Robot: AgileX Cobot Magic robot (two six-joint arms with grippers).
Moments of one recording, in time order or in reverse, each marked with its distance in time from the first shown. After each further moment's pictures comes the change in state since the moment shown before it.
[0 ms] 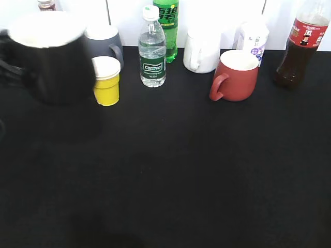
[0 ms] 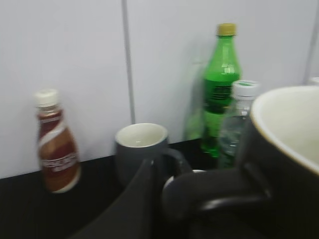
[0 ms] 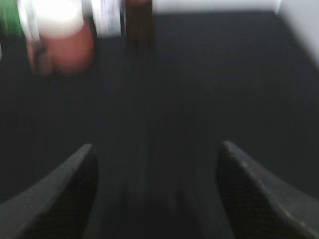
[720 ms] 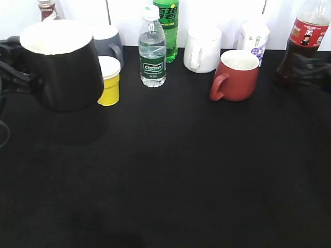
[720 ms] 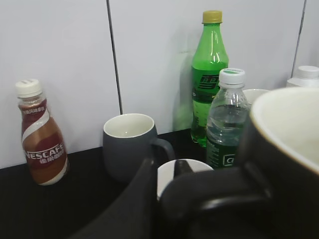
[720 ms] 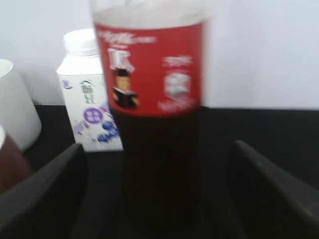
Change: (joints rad) left arm -0.016 0.013 0.000 0.000 0.018 -0.001; right arm 0.000 1.806 -0.155 -0.160 -1.863 0.071
